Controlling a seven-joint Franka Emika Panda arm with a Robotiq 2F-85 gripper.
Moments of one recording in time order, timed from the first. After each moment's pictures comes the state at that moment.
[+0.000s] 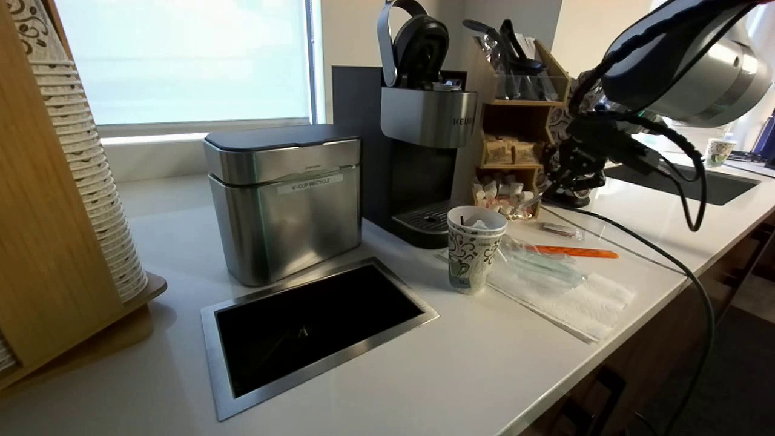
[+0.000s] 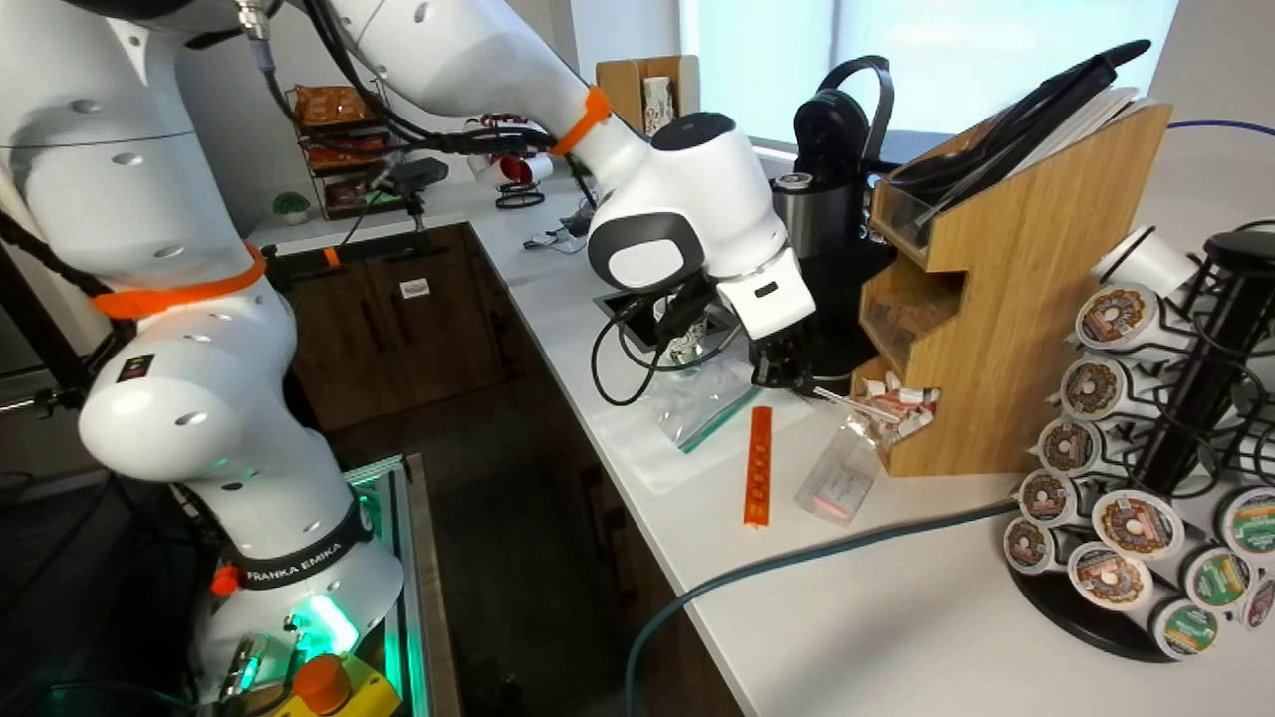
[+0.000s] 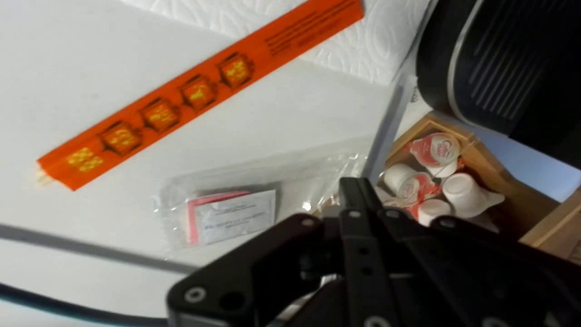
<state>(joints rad) -0.08 0.04 -0.13 -2.42 0.41 2.89 0.53</state>
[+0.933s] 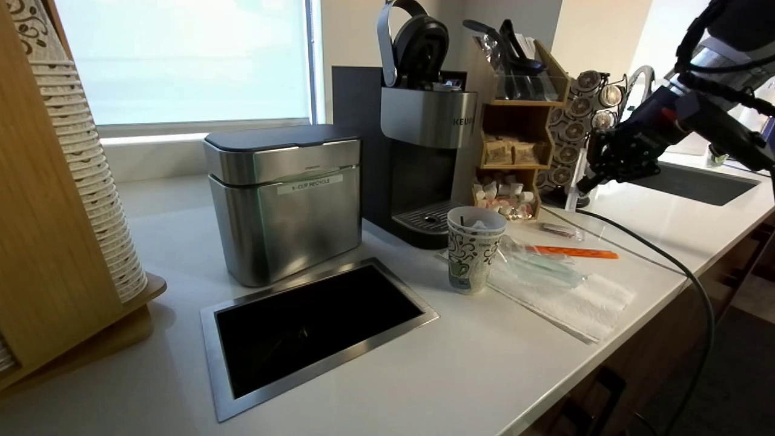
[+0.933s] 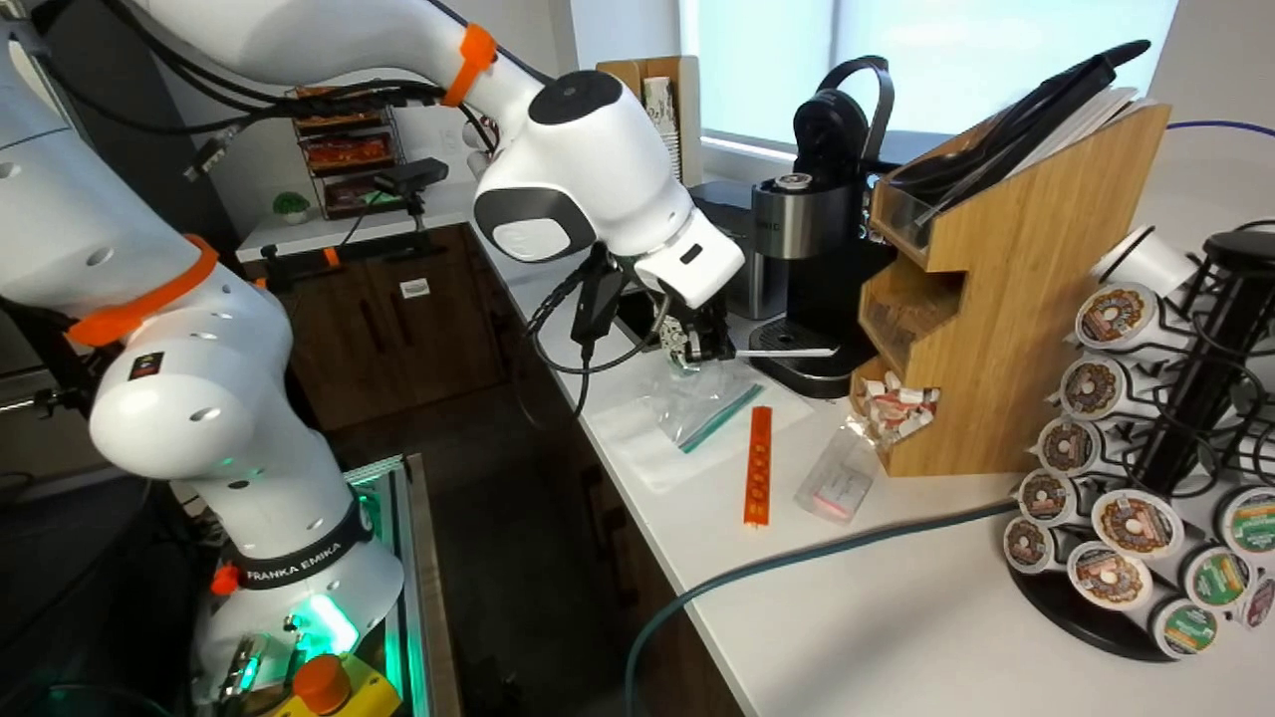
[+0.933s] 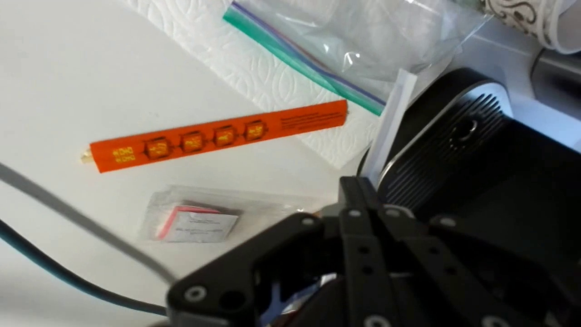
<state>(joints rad) 0.00 -0.32 -0.18 -2.67 0.57 2.79 -0.04</state>
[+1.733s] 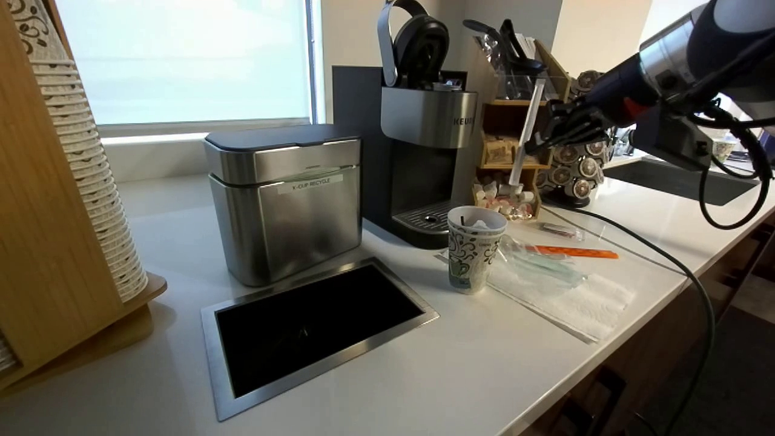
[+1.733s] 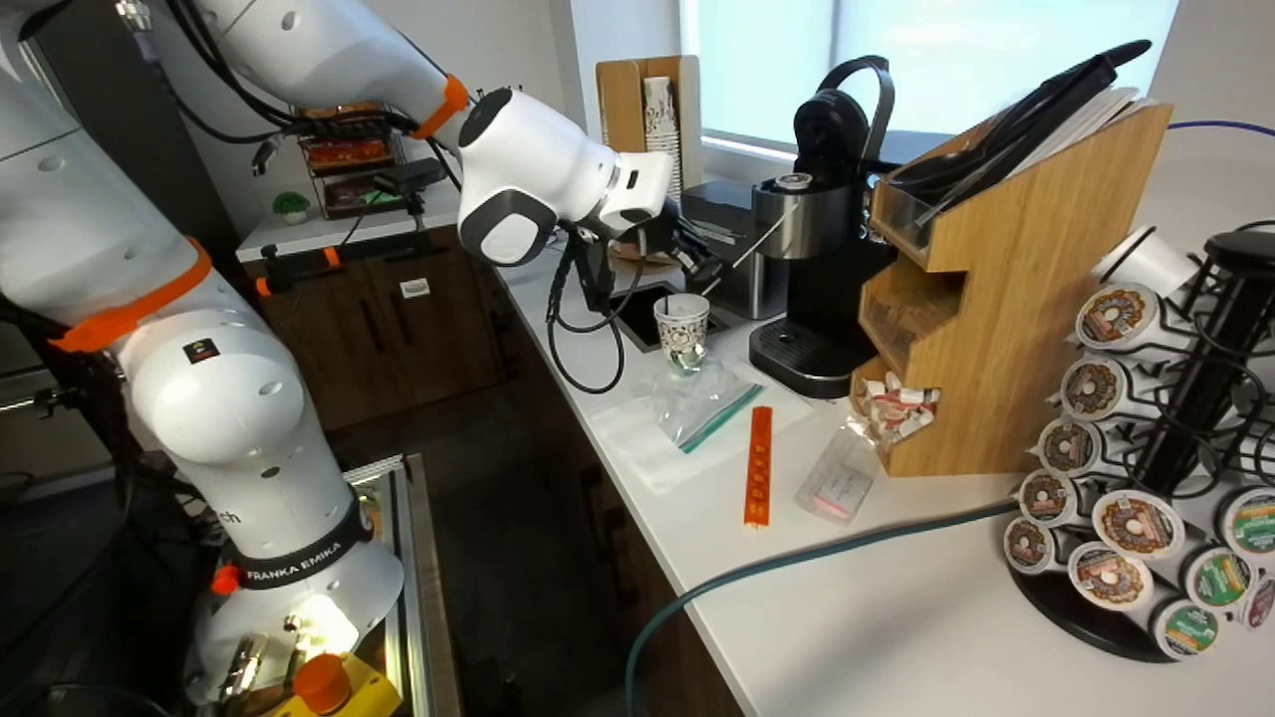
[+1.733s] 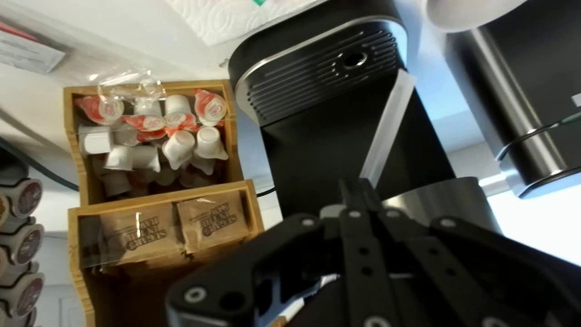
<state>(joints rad) 0.34 -0.28 -0.16 -2.75 0.57 3.42 -0.16</state>
